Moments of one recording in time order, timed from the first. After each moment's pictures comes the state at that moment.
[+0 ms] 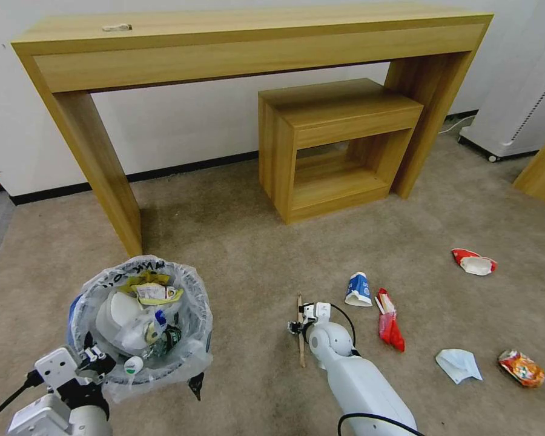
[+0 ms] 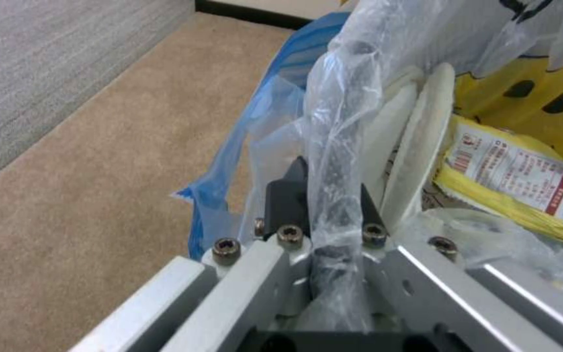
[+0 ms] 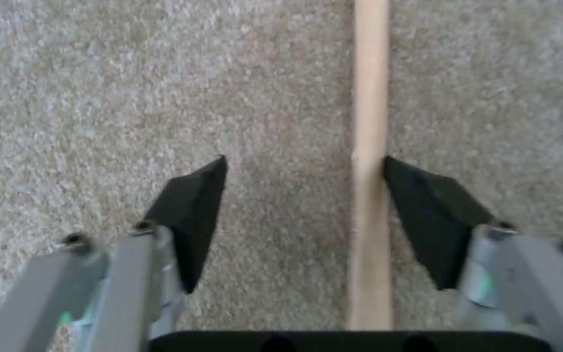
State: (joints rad) left arm 1.90 -1.61 -0.64 -2.50 -0.32 0.32 -0.51; right arm -0.89 1.48 0.12 1.15 0.62 -0.58 0.30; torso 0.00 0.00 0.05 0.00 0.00
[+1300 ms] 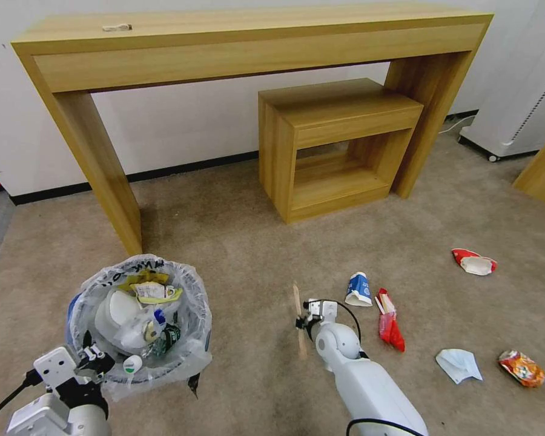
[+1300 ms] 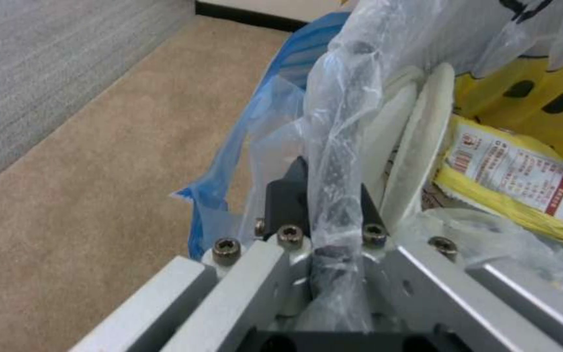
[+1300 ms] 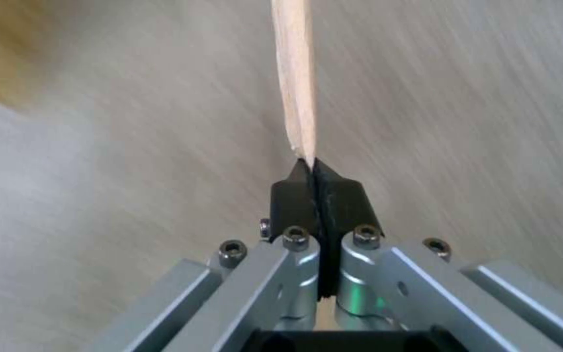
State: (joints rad) left arm 1.90 -1.60 -0.64 -2.50 -0.32 0.31 -0.52; right arm -0.98 1.37 0.10 1.41 0.65 -0.31 0.05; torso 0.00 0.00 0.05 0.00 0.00
